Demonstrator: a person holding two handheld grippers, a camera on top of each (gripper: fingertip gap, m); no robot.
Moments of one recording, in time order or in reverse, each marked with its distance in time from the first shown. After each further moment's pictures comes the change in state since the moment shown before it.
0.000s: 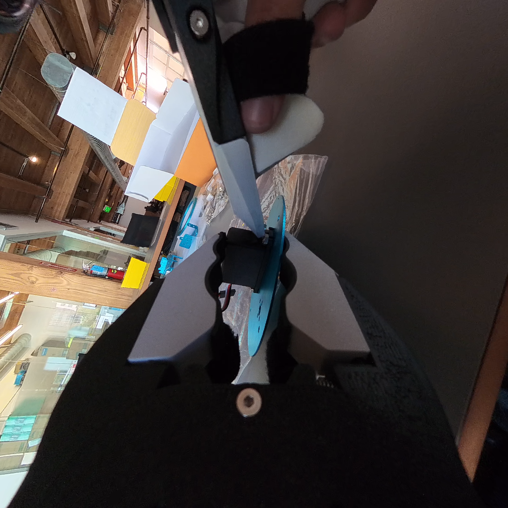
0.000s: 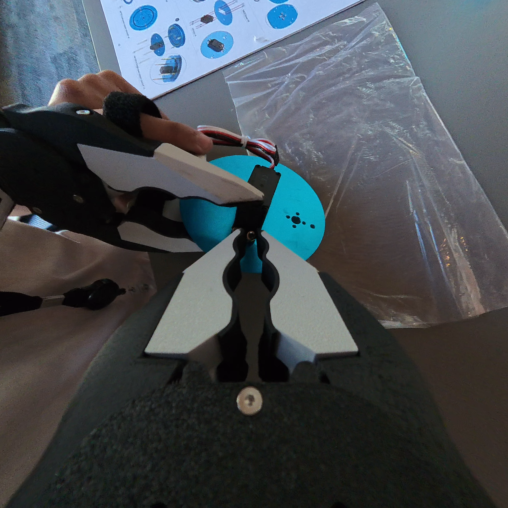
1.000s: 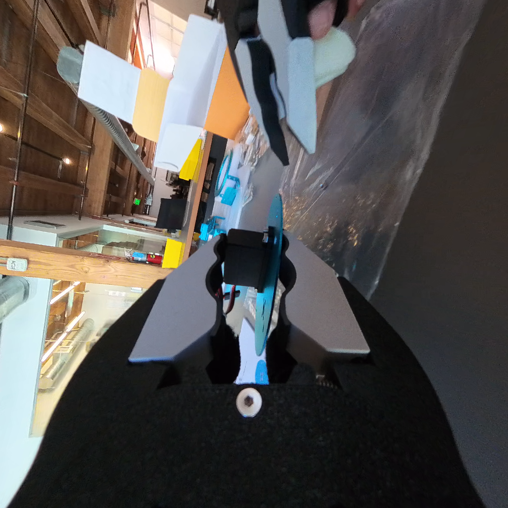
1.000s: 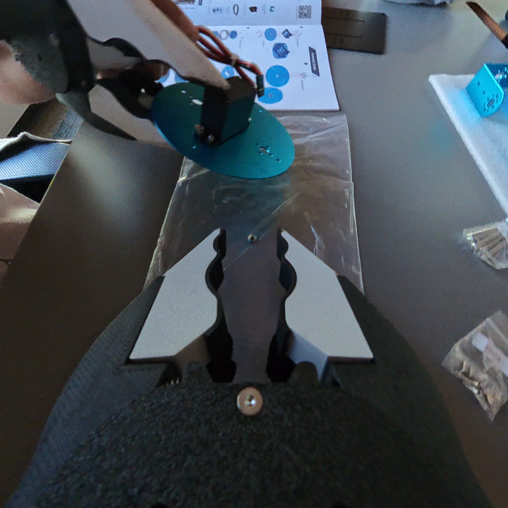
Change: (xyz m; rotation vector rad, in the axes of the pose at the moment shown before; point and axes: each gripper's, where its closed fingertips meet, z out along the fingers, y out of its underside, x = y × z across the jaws) left arm -0.079 0.087 0.006 -0.103 -0.055 0.146; right arm 0.086 -0.042 0.037 0.196 -0.196 -0.345
